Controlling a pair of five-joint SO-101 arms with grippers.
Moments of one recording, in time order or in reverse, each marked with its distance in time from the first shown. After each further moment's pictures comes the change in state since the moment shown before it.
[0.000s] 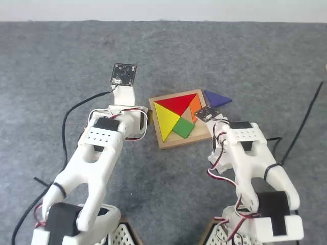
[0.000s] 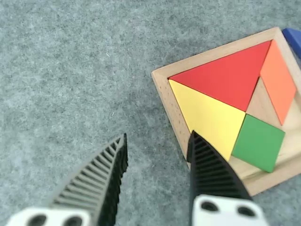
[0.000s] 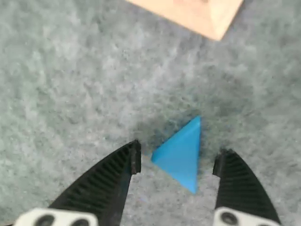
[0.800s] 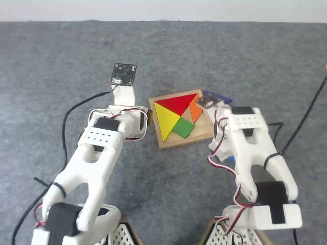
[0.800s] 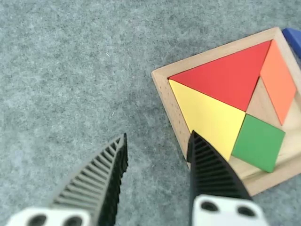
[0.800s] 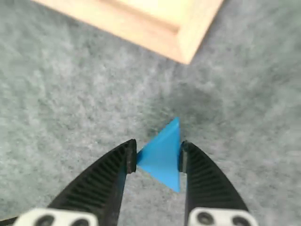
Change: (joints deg) left arm 0.0 0.0 0.0 0.0 0.0; right arm 0.9 3.6 -14.9 10.1 0.5
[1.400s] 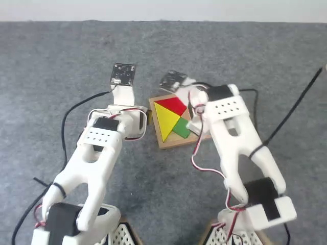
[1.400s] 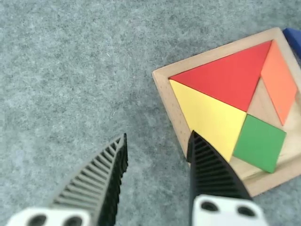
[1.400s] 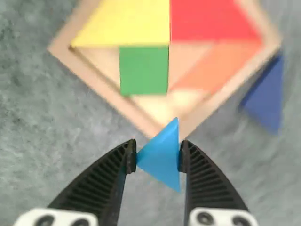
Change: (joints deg) left arm -1.1 0.0 0.0 0.0 0.0; right arm -14.1 3.3 -22.4 4.3 10.8
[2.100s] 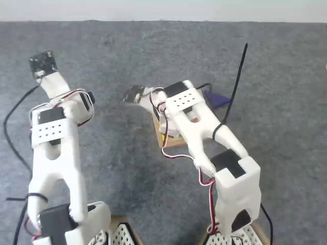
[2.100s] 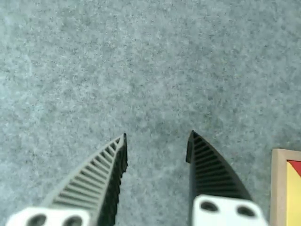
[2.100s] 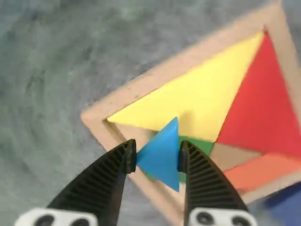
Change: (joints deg) left arm -25.3 0.0 -11.2 8.5 3.5; right arm -11.3 23.6 -16.5 -0.3 -4.4
